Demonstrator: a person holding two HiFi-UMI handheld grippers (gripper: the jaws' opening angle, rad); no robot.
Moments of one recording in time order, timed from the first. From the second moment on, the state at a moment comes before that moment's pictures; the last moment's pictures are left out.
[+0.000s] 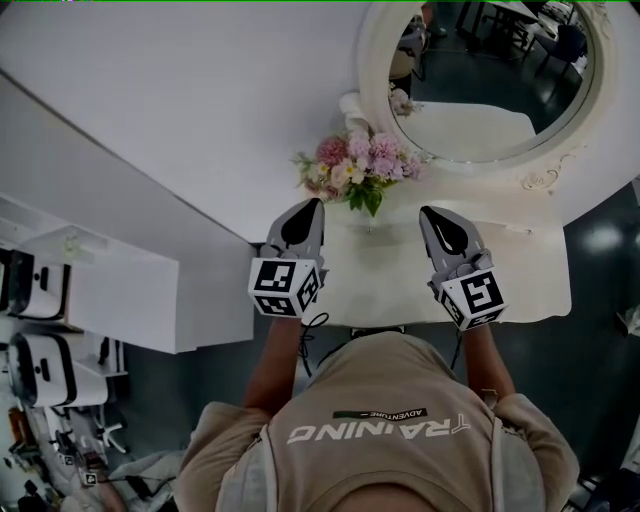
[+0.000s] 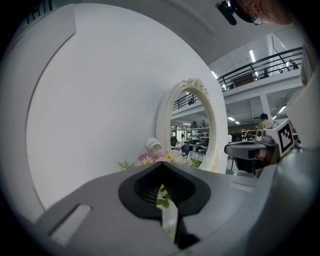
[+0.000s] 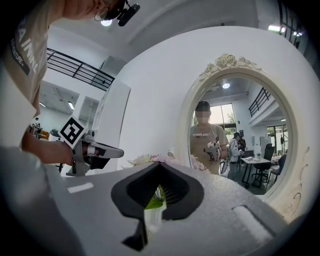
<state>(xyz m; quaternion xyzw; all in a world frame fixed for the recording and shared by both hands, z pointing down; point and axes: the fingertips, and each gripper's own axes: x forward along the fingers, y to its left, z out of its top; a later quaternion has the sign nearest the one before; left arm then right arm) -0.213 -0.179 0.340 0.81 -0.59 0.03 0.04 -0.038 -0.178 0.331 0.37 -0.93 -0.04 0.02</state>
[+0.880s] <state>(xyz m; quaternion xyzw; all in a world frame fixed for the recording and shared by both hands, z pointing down) -0.204 -0.174 0.355 0.81 -0.58 0.04 0.06 -0.039 -0.180 0.351 0.36 -0.93 -0.02 0.03</state>
